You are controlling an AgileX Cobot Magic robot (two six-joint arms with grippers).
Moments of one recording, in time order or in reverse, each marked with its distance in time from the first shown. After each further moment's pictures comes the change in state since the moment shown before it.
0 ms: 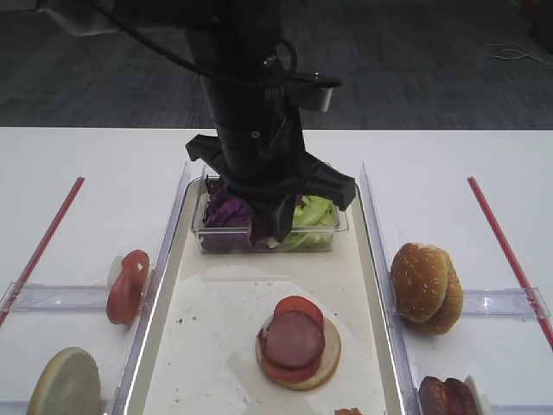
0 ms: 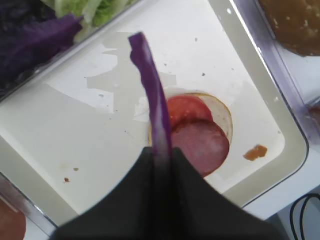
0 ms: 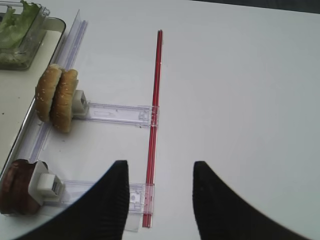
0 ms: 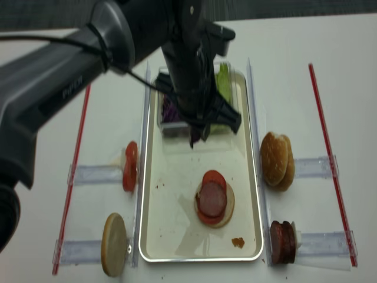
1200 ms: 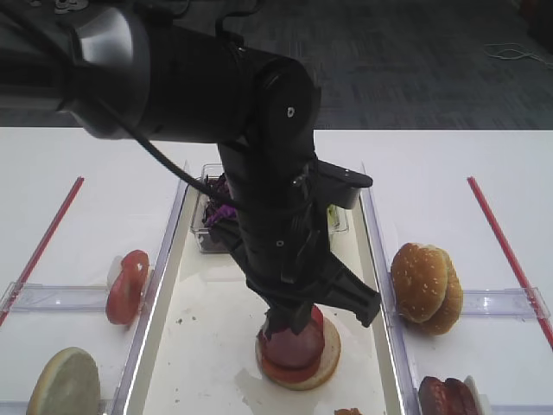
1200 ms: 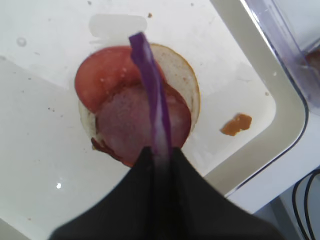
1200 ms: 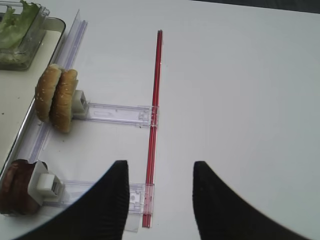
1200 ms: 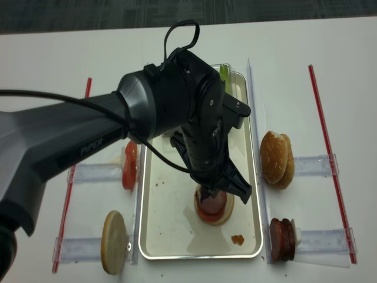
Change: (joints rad) left arm -0.140 -0.018 0.251 -0.020 -0.189 -0.021; right arm 0.000 0.000 0.000 0.000 0.000 0.000
